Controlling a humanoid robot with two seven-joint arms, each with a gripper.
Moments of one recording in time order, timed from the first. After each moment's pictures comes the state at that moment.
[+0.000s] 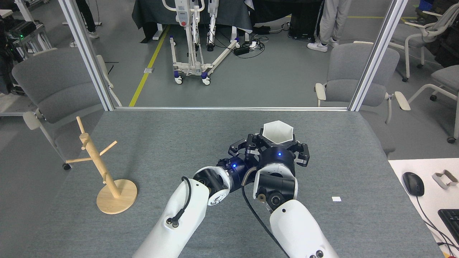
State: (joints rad) left arm -0.69 -0.15 -0.45 -1.00 -1.47 -0.51 -0.11; right arm -0.53 0.05 0.56 -1.59 1.64 0.80 0.85
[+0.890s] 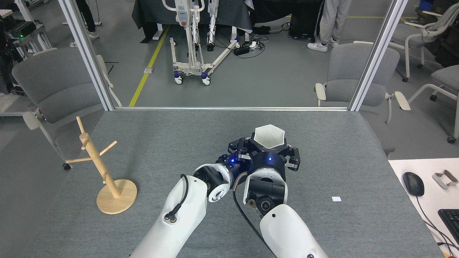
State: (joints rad) left arm -0.71 -0.15 -0.47 -0.99 -1.34 -0.45 -0.16; right arm -0.52 0.09 0.60 -1.57 1.64 0.81 0.84
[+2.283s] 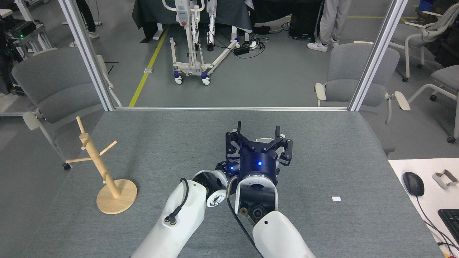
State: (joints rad) left arm -0.70 -0.14 -0.46 -0.92 -1.34 -0.48 -0.21; right arm -0.49 0.12 0.62 -1.55 1.60 0.78 0.45
